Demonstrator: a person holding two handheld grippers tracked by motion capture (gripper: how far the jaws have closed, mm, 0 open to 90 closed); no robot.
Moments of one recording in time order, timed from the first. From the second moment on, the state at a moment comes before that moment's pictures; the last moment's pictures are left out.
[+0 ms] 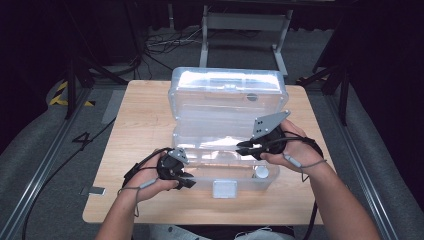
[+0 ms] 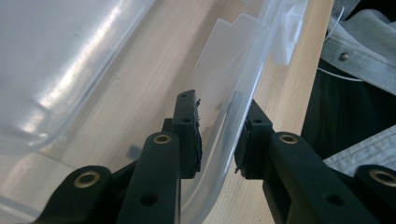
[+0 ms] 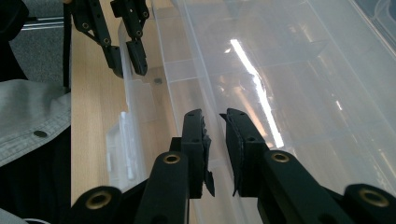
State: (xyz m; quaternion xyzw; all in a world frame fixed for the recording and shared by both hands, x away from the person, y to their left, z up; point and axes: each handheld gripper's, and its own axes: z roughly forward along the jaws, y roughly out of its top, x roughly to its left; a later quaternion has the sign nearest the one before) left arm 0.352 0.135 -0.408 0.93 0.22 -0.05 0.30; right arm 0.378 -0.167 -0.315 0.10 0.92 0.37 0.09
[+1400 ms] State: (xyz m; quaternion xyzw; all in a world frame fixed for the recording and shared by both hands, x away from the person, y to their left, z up) left arm 0.347 0.133 -0.408 0.94 0.20 -0.01 0.29; right arm 0.373 -0.169 -0.319 0.10 0.92 0.37 0.09
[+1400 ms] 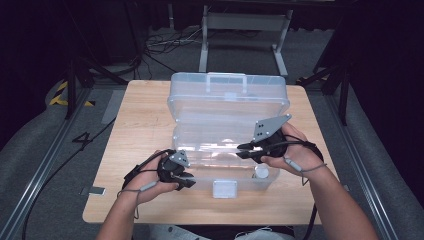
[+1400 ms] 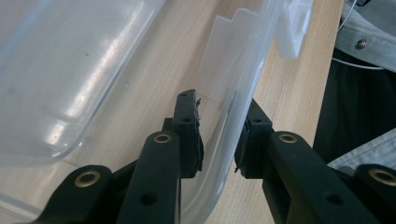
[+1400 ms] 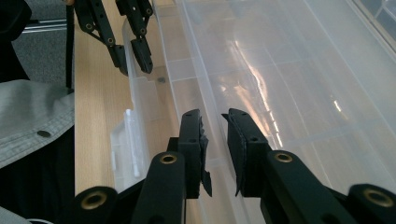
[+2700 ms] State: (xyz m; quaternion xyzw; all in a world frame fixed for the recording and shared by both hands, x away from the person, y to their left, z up) left arm 0.334 0.153 -0.358 0.89 0.22 -0.04 0.40; right arm 0.371 -0.182 -0.323 0.12 0.90 0.41 0.09
